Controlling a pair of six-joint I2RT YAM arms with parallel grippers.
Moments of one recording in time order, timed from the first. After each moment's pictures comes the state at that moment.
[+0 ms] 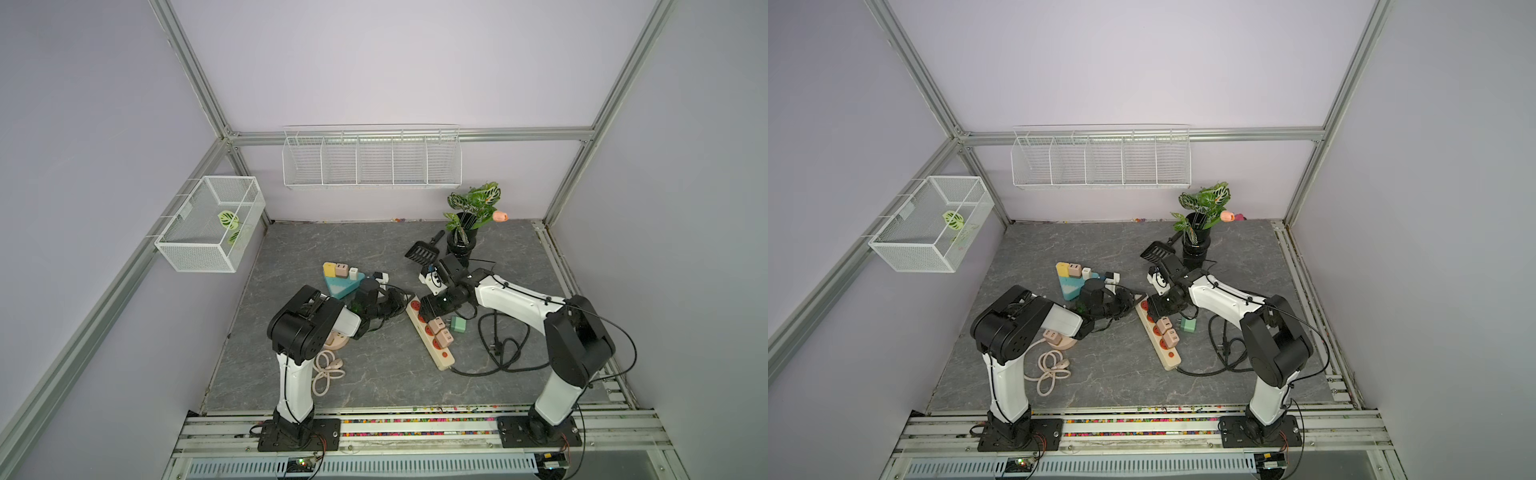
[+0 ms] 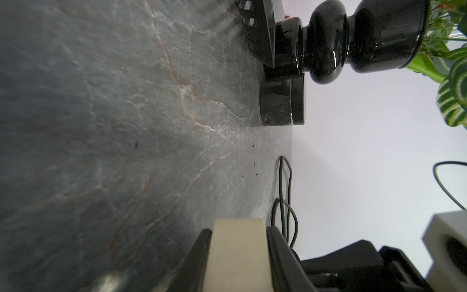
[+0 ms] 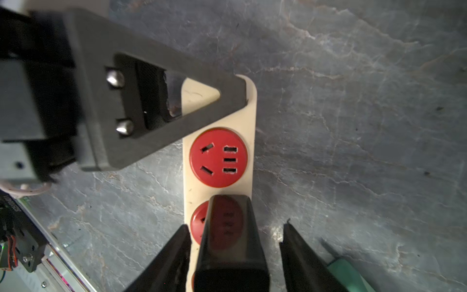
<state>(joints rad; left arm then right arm) -0.57 1.99 0.75 0.81 0.50 -1.12 0.60 1.78 1.22 -0.62 -0.27 0.17</state>
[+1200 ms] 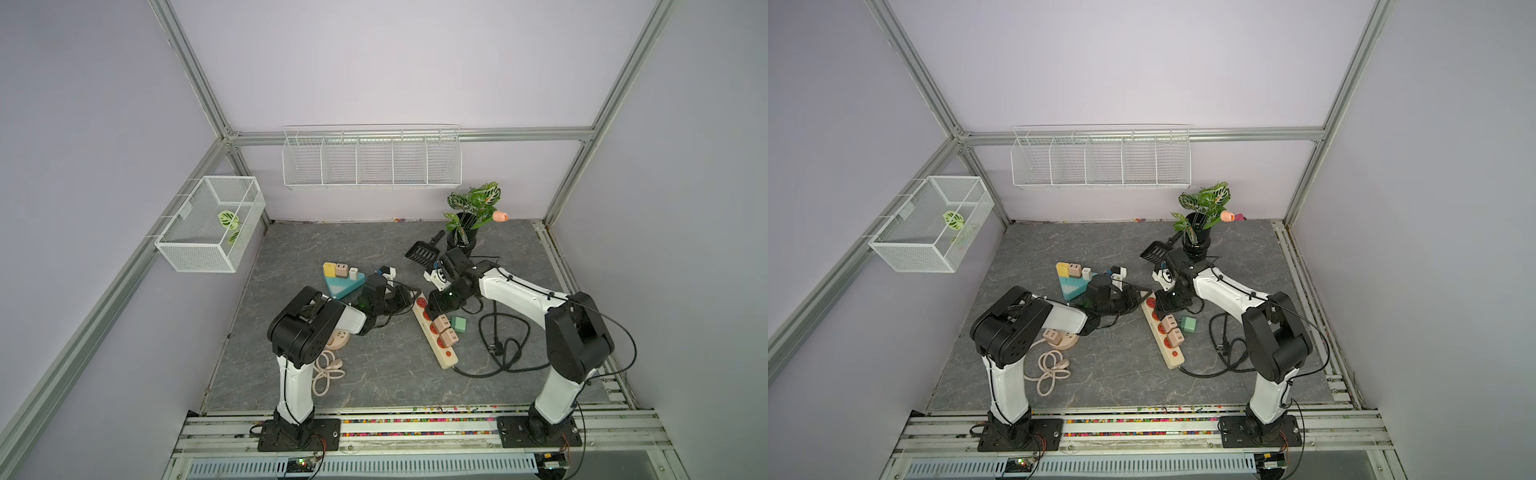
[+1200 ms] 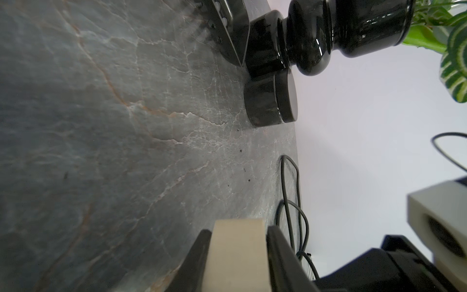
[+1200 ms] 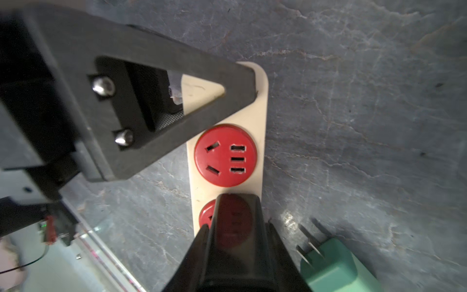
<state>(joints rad) -0.61 1.97 0.82 0.71 0.44 -1.00 0.57 1.79 1.31 -0.77 -0.29 0.15</state>
